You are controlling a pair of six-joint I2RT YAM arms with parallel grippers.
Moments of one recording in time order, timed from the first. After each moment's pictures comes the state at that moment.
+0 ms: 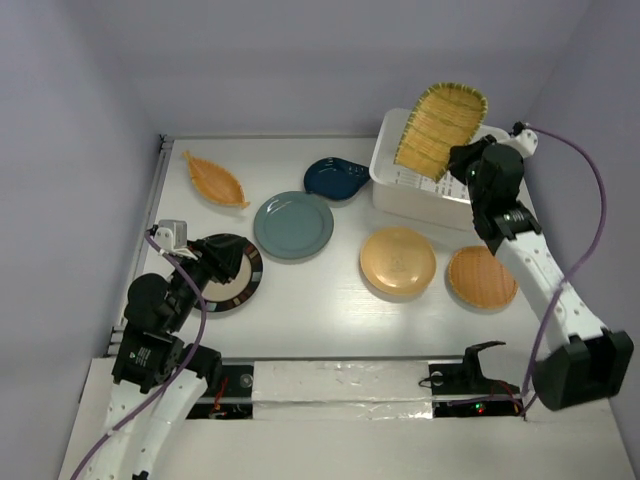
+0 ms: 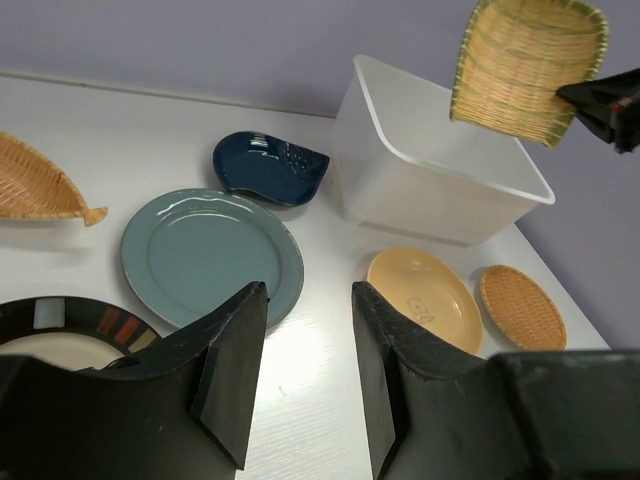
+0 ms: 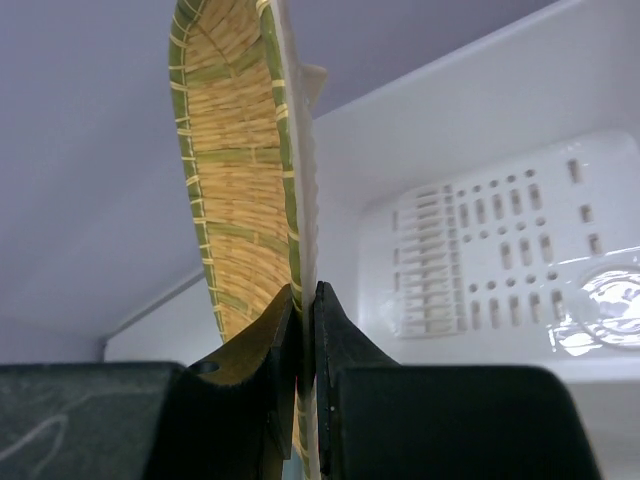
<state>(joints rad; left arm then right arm) -0.32 0.32 0.66 -0.32 0.10 -0.43 0.23 1.14 1.08 -0.04 0.30 0.70</state>
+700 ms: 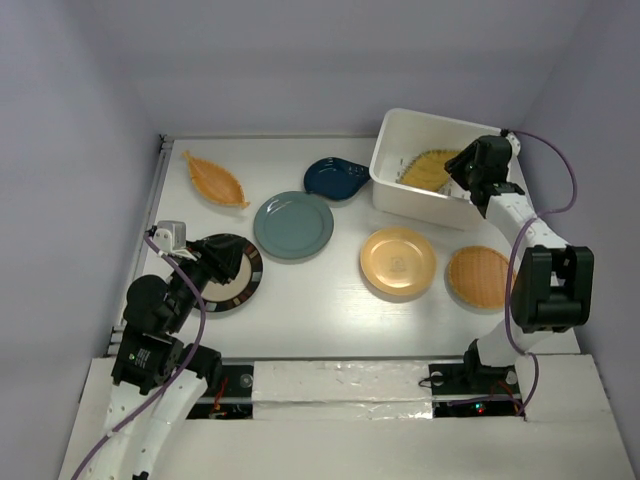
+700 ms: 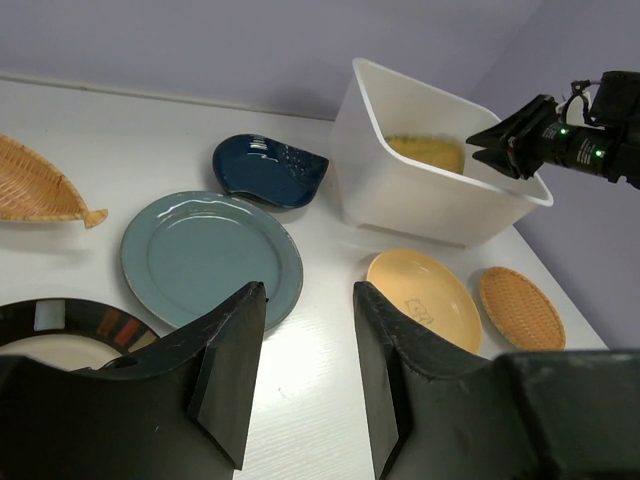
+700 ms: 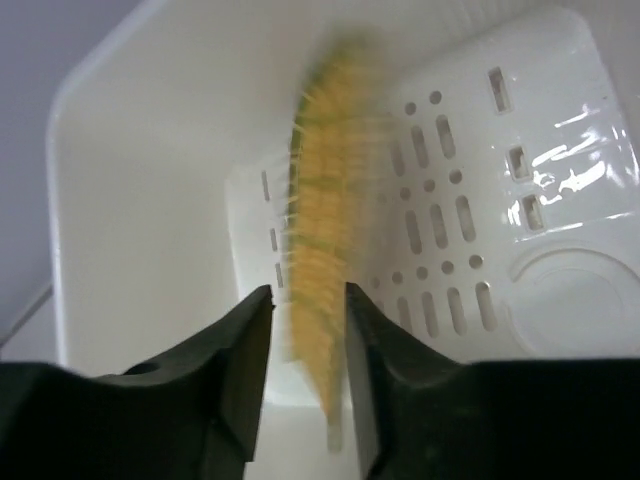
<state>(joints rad) -0.32 0.31 0.66 -0.33 0.10 -0.43 -0.01 1.62 1.19 -0.04 0.11 0.74</state>
